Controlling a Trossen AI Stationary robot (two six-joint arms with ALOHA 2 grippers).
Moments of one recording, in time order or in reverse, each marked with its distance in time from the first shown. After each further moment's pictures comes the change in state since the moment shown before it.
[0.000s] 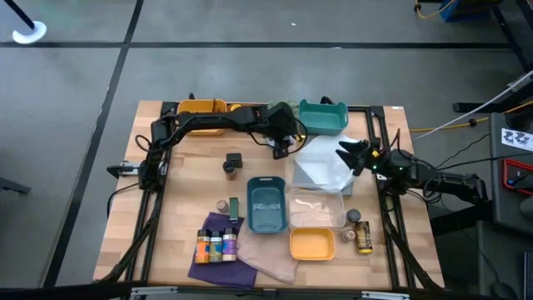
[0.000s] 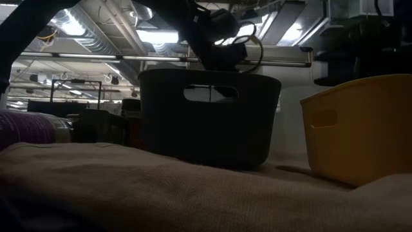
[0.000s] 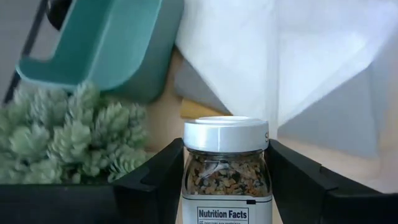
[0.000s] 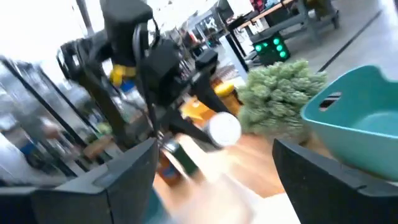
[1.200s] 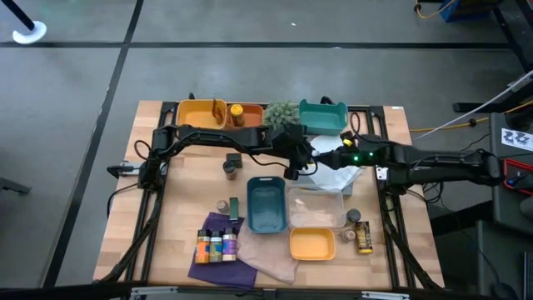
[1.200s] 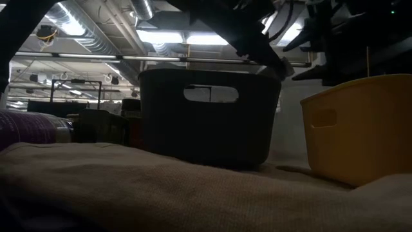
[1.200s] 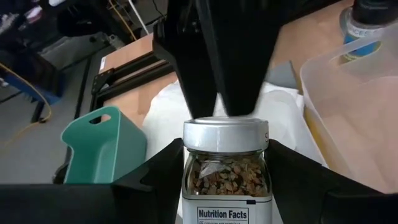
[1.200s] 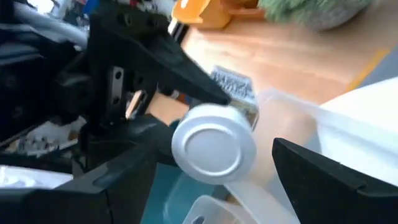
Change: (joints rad) left arm -0.184 0.000 0.018 0.273 -0.041 0.237; right arm 0.000 0.709 0.442 -0.161 -0.270 0.397
